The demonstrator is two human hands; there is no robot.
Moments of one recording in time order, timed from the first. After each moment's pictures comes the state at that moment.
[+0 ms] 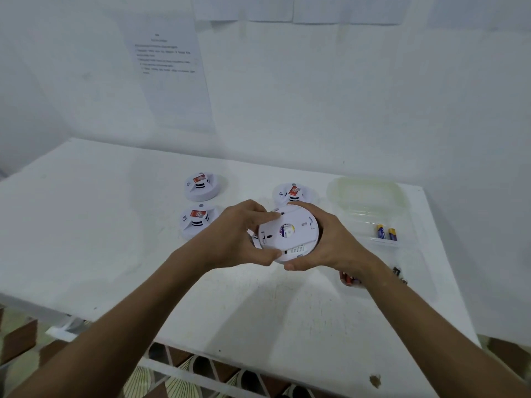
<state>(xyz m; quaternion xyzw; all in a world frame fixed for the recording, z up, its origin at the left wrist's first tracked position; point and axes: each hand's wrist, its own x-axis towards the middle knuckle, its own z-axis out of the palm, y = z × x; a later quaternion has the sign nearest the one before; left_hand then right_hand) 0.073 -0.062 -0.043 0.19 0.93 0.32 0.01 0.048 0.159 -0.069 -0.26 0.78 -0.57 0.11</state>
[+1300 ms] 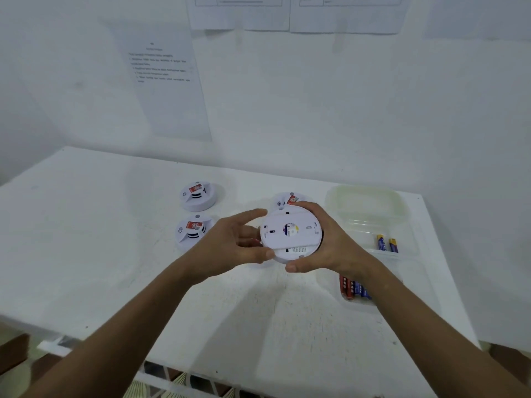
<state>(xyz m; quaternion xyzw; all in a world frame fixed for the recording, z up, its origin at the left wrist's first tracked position) 0.063 -0.070 -0.051 0.10 0.81 0.57 0.13 0.030 0.161 -0.070 -0.24 0.76 -0.59 0.13</state>
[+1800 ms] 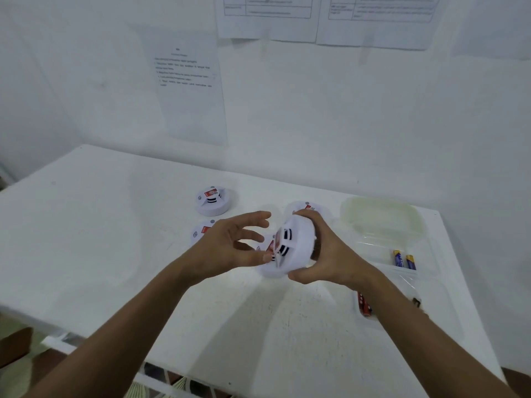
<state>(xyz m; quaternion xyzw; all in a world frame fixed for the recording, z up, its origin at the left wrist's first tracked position) 0.061 -0.103 -0.047 0.10 0.81 0.58 0.08 0.024 0.129 -0.067 -0.26 0.79 -0.53 0.16</state>
